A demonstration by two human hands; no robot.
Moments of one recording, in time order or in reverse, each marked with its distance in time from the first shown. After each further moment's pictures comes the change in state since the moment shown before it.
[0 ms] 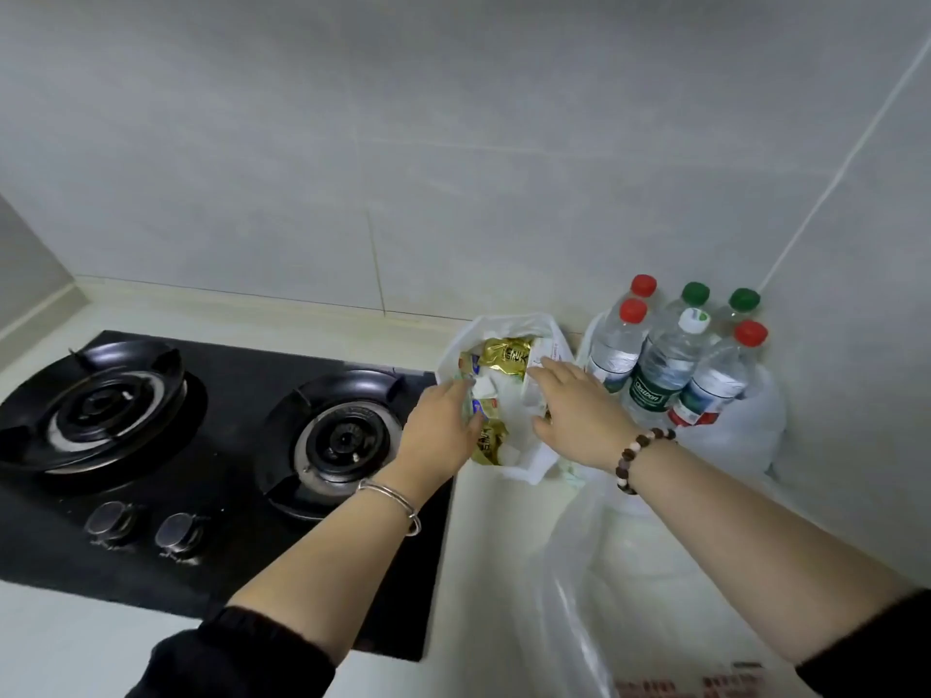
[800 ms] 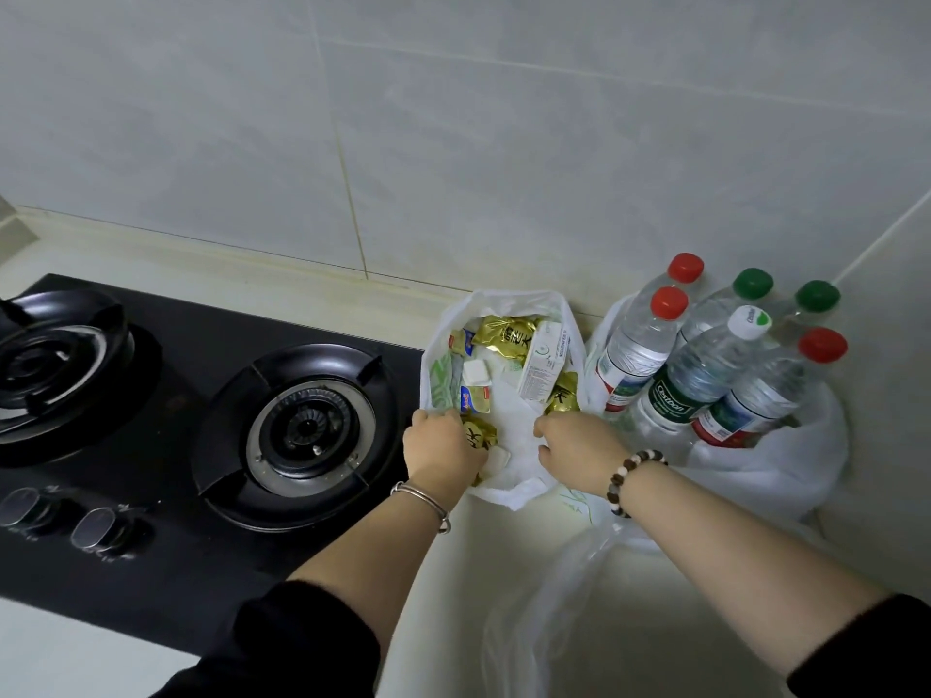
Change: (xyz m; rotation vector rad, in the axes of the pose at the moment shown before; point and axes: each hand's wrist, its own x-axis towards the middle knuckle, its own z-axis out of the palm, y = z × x) left_hand 0.054 -0.031 0.104 0.329 -0.127 -0.339; right_hand 0.062 0.068 0.088 -0.126 -0.265 -0.016
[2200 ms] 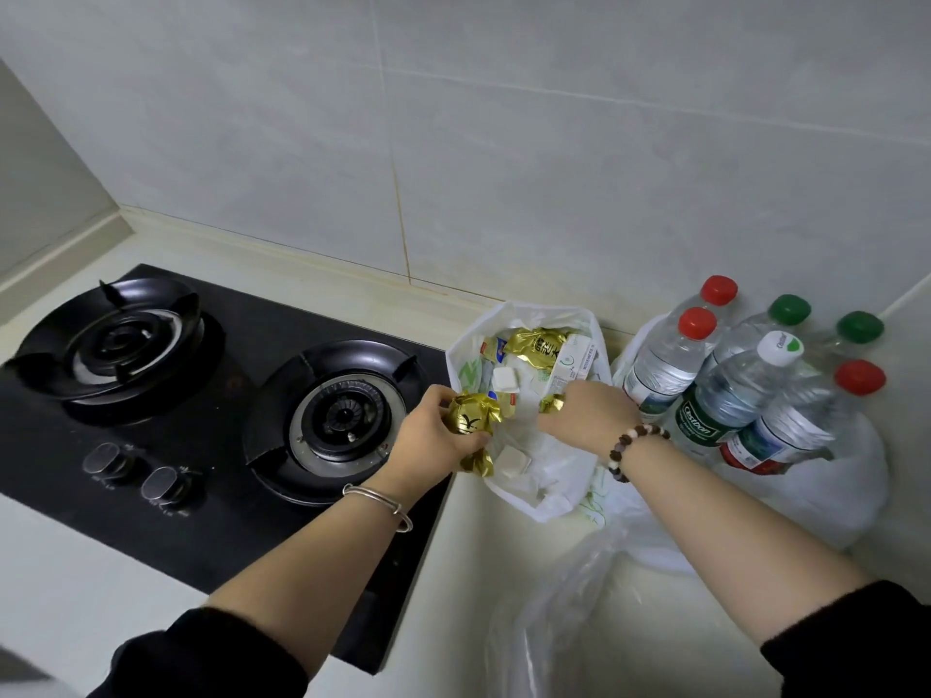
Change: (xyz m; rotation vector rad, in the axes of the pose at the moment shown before) left_hand -0.036 -0.031 -0.048 -0.810 0.044 -0.058; right_hand 0.009 -0.011 -0.050 0.177 0.049 0.187
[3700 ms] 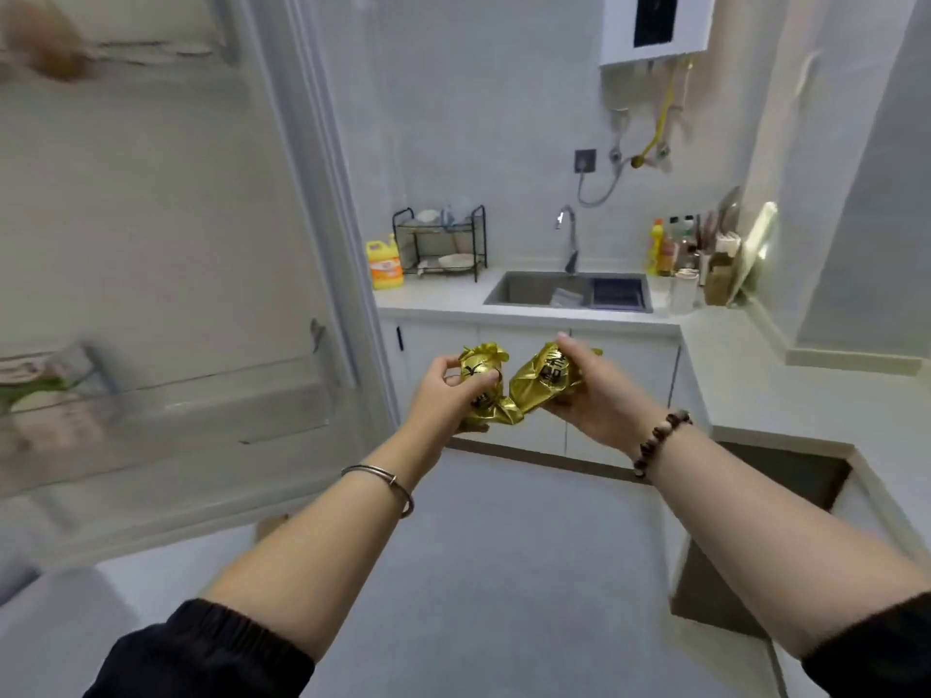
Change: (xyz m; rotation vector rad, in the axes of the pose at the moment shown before) left_hand -0.805 -0.174 -0.452 -0.463 1.502 -0.237; right_hand -0.666 -0.654 0.124 0.939 -1.452 -1.052
